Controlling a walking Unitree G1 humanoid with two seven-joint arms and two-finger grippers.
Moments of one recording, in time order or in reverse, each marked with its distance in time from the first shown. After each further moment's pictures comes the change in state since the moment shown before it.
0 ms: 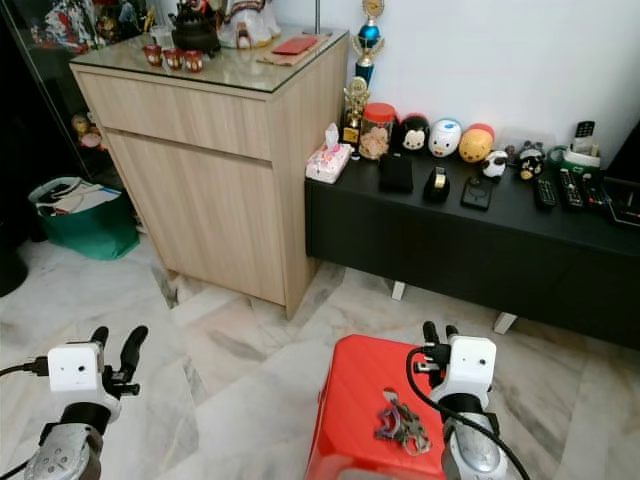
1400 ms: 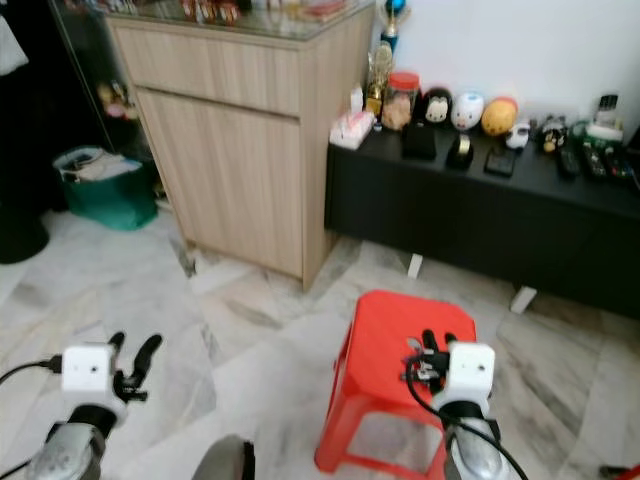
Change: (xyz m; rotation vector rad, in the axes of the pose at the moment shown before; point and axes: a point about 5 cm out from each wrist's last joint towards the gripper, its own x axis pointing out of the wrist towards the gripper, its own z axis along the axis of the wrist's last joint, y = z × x) left arm 0.000 -0.010 -0.001 0.015 0.055 -0.116; right arm -0.006 -0.006 -0.008 -0.012 0.034 -0.001
